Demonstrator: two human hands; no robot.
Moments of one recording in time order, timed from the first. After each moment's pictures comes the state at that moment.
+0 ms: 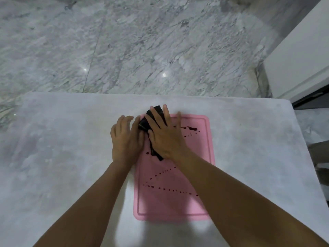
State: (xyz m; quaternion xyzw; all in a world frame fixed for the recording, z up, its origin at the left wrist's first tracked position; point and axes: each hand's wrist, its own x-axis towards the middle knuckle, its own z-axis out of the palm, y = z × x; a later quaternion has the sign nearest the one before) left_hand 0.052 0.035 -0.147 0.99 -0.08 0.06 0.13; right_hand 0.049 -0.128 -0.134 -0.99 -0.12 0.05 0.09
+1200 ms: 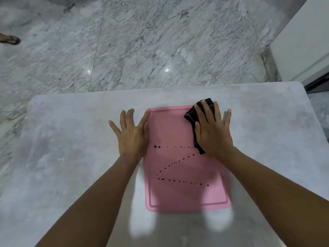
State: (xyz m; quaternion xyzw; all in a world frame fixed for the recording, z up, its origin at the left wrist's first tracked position) left_hand 0.053 0.033 -0.139 1.00 -0.06 -0.02 0.07; right_hand 0.007 -0.228 -0.139 -1.00 0.04 -0.01 0.00
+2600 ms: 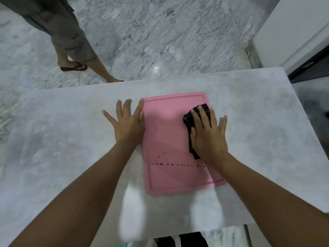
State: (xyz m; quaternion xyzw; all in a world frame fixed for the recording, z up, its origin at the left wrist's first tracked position) left_hand 0.053 0.037 -0.137 0.99 -0.09 -0.02 0.06; right_hand -0.063 -0.198 -0.132 -0.99 0.10 0.02 0.03
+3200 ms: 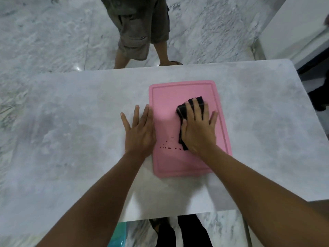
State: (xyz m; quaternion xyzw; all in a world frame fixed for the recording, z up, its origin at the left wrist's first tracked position) left_hand -0.025 0.060 -0.148 0.98 -0.20 -0.03 0.08; right_hand -0.065 -0.137 -0.132 -0.99 0.13 0.04 0.08
